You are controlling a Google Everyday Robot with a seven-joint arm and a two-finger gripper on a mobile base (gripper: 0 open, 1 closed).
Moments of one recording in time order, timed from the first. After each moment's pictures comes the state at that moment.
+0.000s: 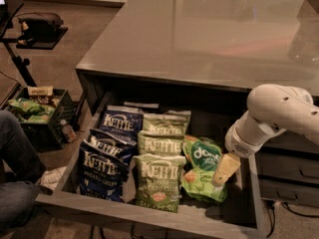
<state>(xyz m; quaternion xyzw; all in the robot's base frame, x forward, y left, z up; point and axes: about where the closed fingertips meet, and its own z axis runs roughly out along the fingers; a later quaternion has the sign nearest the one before) 0.480 -0.204 0.652 -0.51 0.85 0.09 0.10</state>
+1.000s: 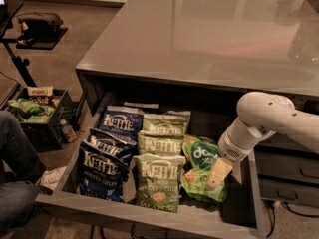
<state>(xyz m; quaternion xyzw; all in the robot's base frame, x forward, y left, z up) 0.480 -0.192 0.609 -0.50 0.85 0.13 0.07</state>
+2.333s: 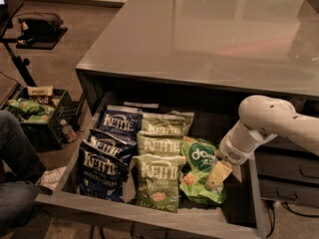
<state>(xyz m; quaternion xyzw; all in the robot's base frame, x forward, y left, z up) 0.477 -0.192 0.596 -0.49 0.86 0.14 0.06</state>
